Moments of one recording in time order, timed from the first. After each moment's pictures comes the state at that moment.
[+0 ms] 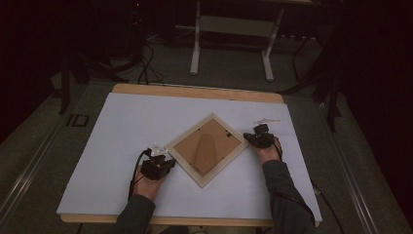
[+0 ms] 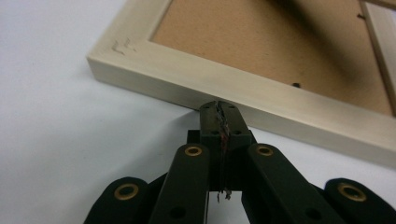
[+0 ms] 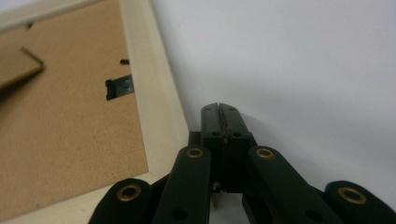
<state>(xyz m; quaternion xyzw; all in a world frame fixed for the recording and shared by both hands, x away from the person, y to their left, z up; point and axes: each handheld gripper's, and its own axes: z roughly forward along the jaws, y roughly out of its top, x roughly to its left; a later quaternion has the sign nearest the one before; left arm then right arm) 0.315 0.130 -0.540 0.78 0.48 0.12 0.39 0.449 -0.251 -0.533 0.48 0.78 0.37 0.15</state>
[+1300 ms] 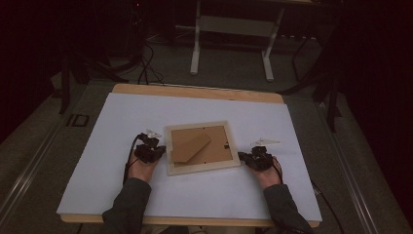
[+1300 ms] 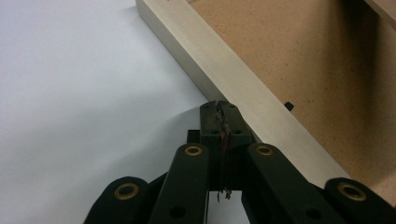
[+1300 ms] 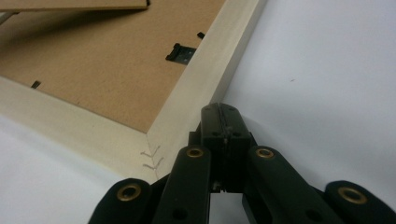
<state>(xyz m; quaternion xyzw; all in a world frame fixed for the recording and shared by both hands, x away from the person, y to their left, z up) 0.364 0.154 -0.530 0.78 0.52 0.16 0.32 0.370 -0.238 -0.537 0.44 0.80 0.40 0.12</state>
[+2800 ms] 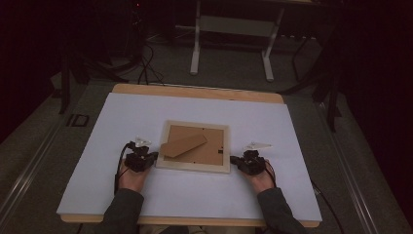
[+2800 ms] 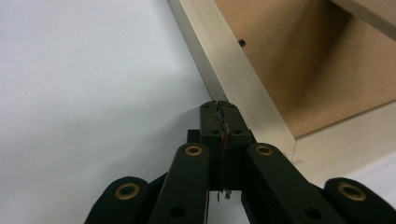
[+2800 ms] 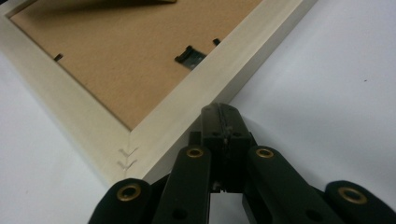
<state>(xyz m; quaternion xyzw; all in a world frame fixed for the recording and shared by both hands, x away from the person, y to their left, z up) 0.328 0.176 -0.535 0.75 0.53 0.16 0.35 0.357 -0.213 -0.538 0.42 0.81 0.40 0.10</state>
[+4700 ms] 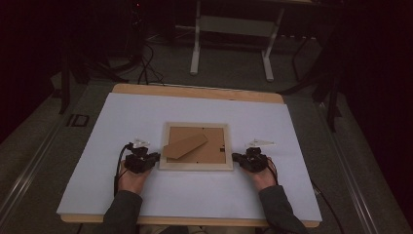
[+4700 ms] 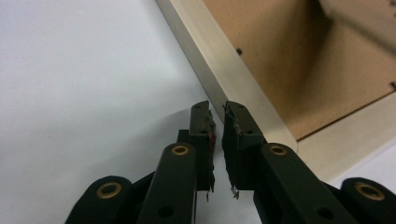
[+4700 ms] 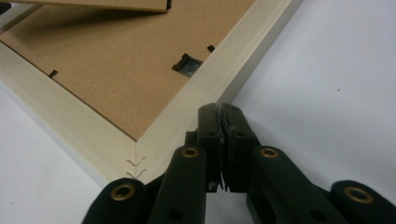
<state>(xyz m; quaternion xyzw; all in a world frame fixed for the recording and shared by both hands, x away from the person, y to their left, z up) 0.327 0.179 -0.530 0.75 0.54 0.14 0.37 0.363 -0.220 -0.533 0.43 0.80 0.41 0.11</state>
